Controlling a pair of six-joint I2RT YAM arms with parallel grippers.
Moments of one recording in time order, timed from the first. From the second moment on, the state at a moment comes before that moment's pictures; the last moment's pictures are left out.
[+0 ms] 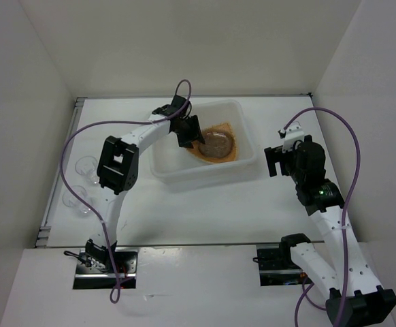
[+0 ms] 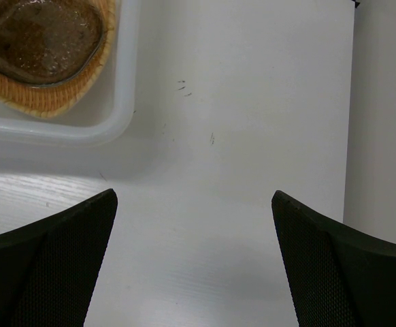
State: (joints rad) left arm -0.43 2.28 1.93 -0.63 0.28 -0.69; right arm 0.16 0.77 0.82 -0.49 0.10 -0.23
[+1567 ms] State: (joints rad) left arm 0.23 1.80 1.37 -0.81 -0.12 -0.50; right arm 0.16 0.79 0.82 -0.49 0.10 -0.23
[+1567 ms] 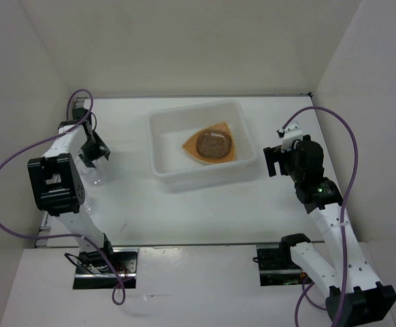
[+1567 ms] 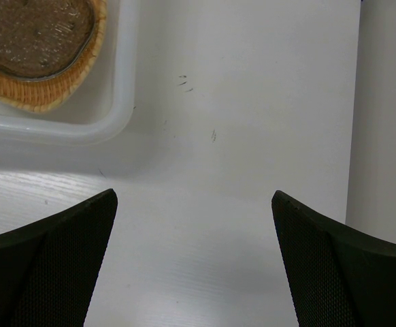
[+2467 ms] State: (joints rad) left arm -0.26 1.95 2.19 -0.77 0.16 -0.34; right arm 0.16 0.79 0.82 -0.49 0.10 -0.23
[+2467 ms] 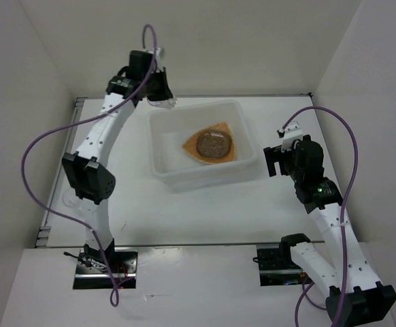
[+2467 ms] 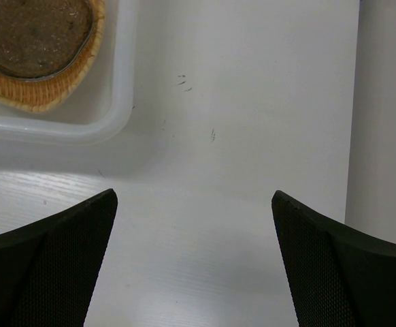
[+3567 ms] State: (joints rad) left arm -0.49 2.29 2.26 -1.02 -0.29 -0.24; right arm 0.16 0.78 0.82 -0.48 0.12 -0.23
